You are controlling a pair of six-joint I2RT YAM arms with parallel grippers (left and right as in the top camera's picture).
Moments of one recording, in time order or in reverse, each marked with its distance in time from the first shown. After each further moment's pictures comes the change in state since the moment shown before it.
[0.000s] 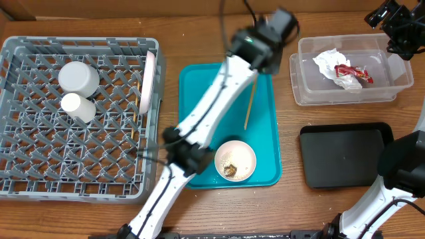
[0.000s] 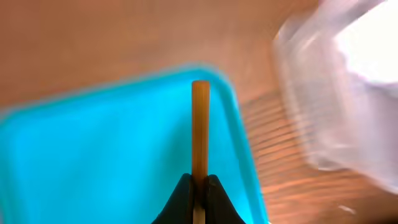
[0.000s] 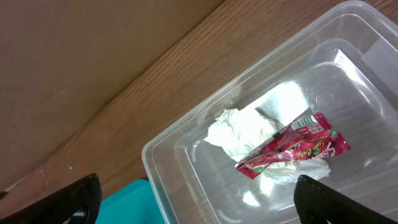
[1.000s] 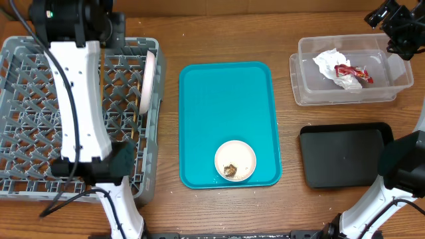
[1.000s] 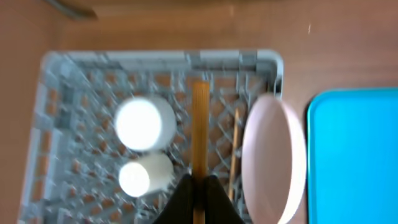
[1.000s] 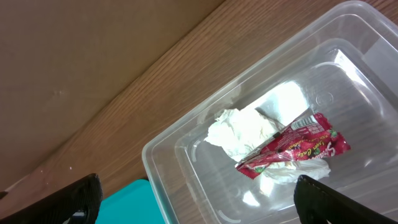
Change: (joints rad) left arm 0.655 -0.459 -0.240 -0.223 -0.035 0.456; right arm 0.000 0.000 0.000 0.001 0.000 0.000
